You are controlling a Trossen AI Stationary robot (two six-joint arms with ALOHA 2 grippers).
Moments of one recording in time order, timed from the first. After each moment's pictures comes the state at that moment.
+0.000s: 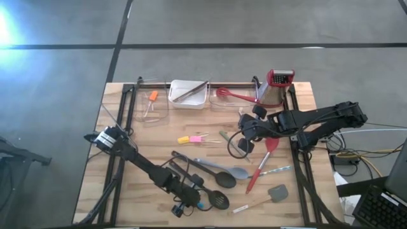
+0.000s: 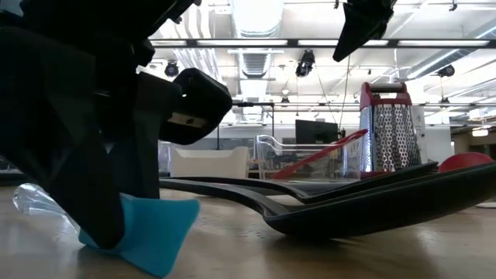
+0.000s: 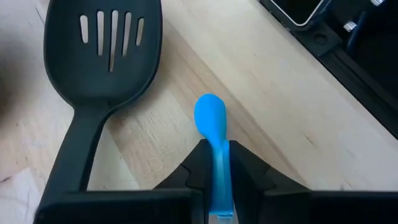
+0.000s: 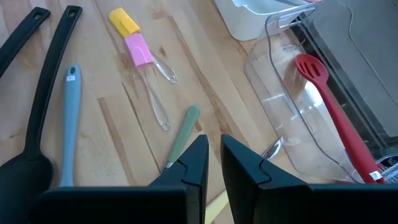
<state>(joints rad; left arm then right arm) -0.55 2.01 1.09 0.04 0.04 0.01 0.16 1.33 1.22 -0.93 0.46 0.45</state>
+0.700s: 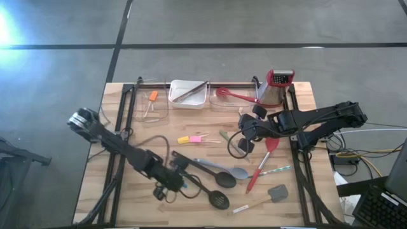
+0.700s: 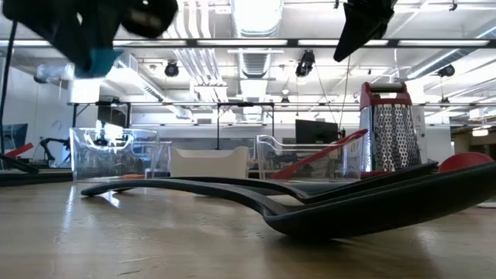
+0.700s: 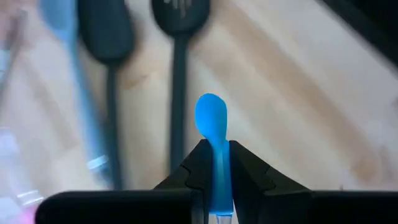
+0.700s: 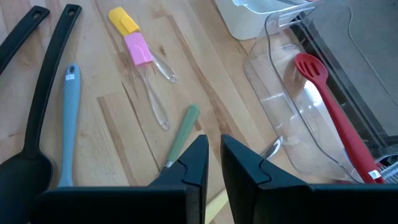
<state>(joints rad) -0.54 1.50 1.09 -0.56 -0.09 0.18 0.16 1.33 1.22 -0.94 0.46 0.45</state>
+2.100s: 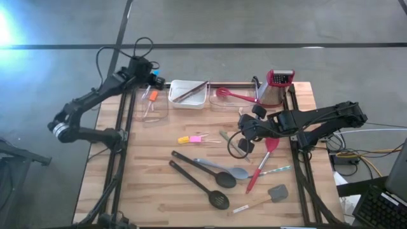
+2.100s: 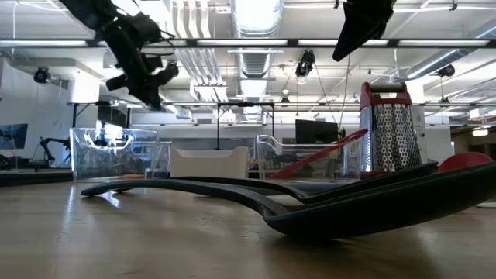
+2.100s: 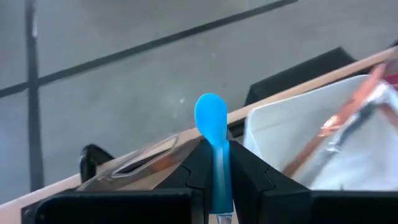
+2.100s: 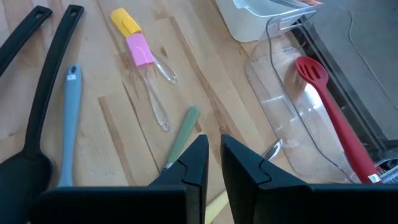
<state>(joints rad) 0.90 1.19 1.00 -0.50 -0.22 -0.16 0.16 1.33 1.22 -0.93 0.46 0.44</state>
